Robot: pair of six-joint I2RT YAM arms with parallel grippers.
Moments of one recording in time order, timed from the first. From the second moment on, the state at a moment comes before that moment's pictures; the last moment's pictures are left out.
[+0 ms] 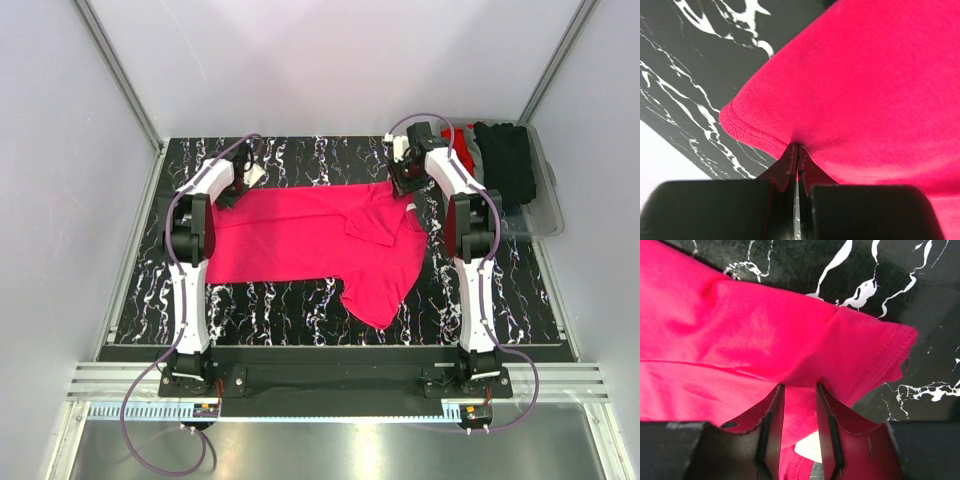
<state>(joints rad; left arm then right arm) -0.10 2.34 1.91 -0.84 -0.28 0.60 0.15 2.45 2.17 -0.83 -0.22 -0.24</state>
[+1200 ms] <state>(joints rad) -0.07 2.57 2.32 -0.83 -0.38 0.63 0.16 2.54 2.30 -0.78 -0.11 -0.31</state>
